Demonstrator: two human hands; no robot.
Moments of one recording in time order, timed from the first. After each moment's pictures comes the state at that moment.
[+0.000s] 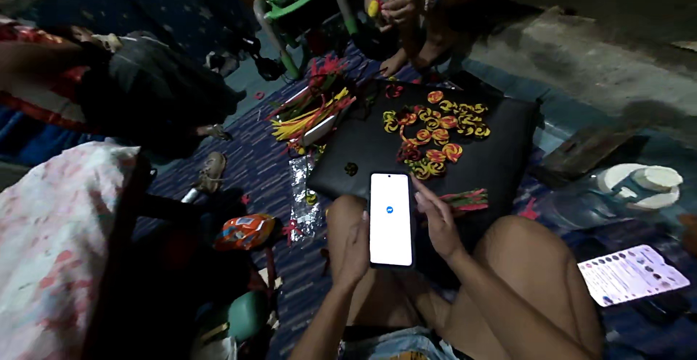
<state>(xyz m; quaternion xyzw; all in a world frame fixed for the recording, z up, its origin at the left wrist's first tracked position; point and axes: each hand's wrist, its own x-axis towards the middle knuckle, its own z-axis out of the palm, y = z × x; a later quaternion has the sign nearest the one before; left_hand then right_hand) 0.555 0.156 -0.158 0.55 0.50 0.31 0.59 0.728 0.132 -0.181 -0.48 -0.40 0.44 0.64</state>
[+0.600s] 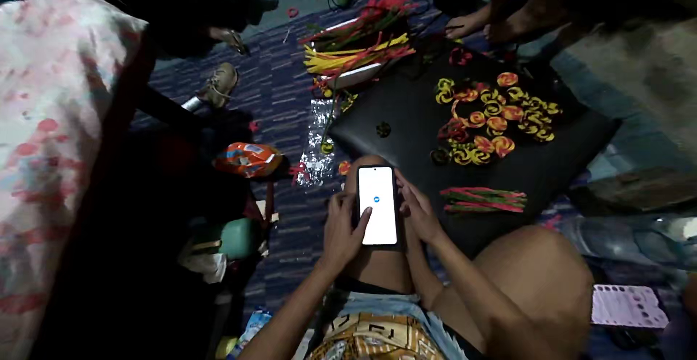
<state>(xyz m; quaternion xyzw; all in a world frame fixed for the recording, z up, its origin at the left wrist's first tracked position) 0.480 0.128 -0.208 0.65 0.64 0.25 0.32 0.673 0.147 -0.224 -0.49 -0.52 0.53 0.46</state>
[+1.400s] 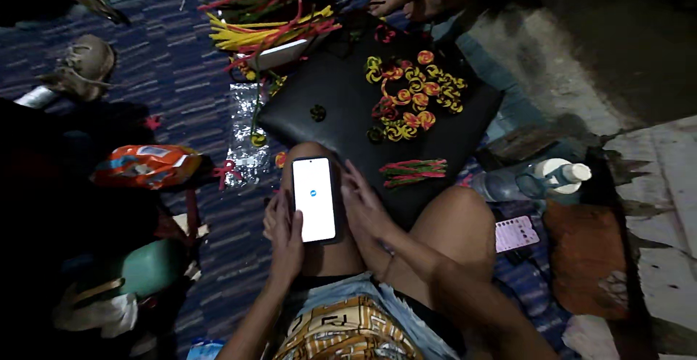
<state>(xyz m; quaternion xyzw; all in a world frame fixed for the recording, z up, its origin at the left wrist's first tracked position) 0.483 0.102 -0.217 0.63 0.64 0.32 0.32 0.680 0.121 -0.211 -0.56 -0.54 0.49 0.40</state>
